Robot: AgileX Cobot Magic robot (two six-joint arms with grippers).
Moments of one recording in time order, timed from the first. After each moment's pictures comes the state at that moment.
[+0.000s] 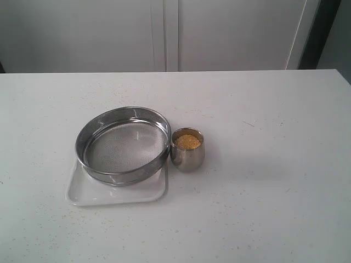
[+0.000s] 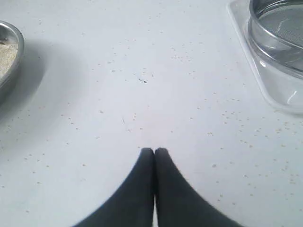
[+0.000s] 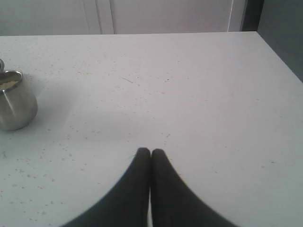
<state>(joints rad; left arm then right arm) 0.06 0.00 0.02 -0.07 0.52 0.10 0.11 0.01 0.00 -0.07 0.36 0.16</state>
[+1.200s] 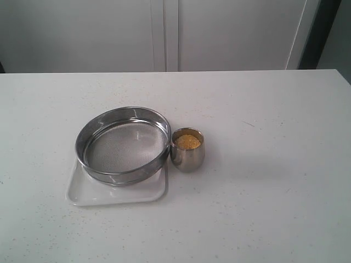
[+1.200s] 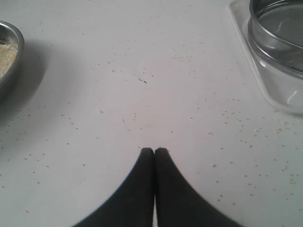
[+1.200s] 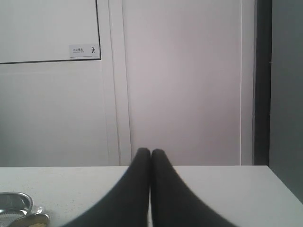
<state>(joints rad) 0.06 0.00 0.02 -0.07 0.52 0.10 0.11 0.01 0.00 -0.07 -0.14 0.17</state>
